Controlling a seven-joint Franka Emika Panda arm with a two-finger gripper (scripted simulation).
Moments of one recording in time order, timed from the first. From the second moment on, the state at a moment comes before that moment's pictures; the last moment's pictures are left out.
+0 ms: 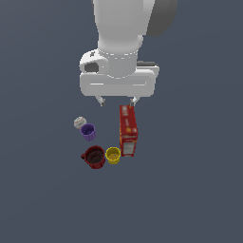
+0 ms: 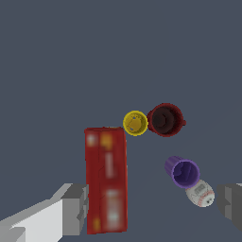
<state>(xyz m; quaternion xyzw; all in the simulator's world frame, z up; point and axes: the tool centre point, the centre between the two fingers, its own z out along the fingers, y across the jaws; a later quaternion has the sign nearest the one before) 0.014 -0.012 0.336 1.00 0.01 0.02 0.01</state>
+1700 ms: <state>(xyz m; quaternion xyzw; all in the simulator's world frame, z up) 0.022 -0.065 0.263 0.99 0.06 -0.11 0.02</state>
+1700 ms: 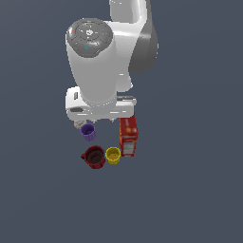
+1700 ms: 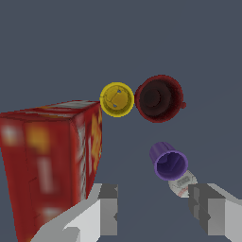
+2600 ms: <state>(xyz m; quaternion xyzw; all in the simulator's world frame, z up) -0.015 -0.181 0.129 0.94 0.09 -0.34 -0.01</state>
